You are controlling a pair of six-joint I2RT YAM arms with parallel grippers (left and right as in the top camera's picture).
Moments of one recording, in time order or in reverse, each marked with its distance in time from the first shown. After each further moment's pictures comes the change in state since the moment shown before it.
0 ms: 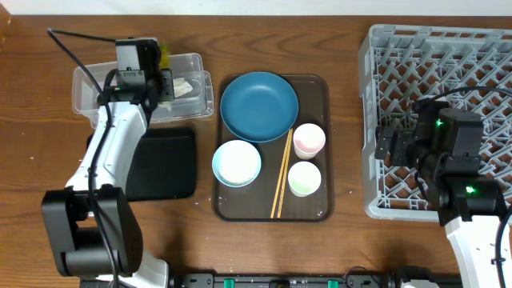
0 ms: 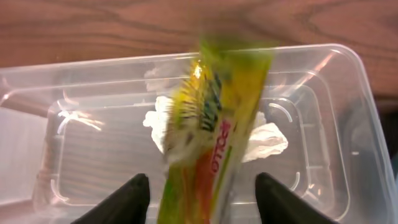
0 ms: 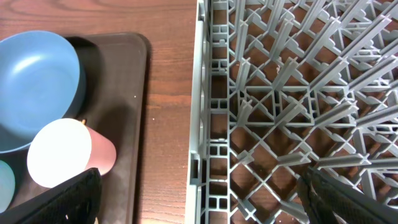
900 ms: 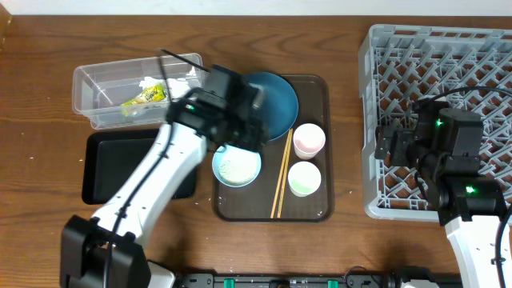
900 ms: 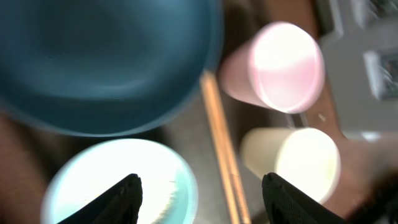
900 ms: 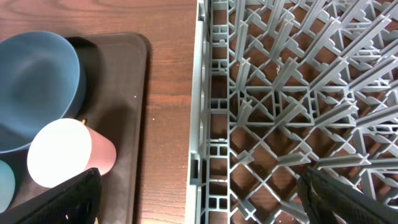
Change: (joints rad) left arm -0.482 -0.127 -0.011 -0.399 0.444 -0.117; right arm 0.000 0.000 0.000 0.000 0.000 0.000
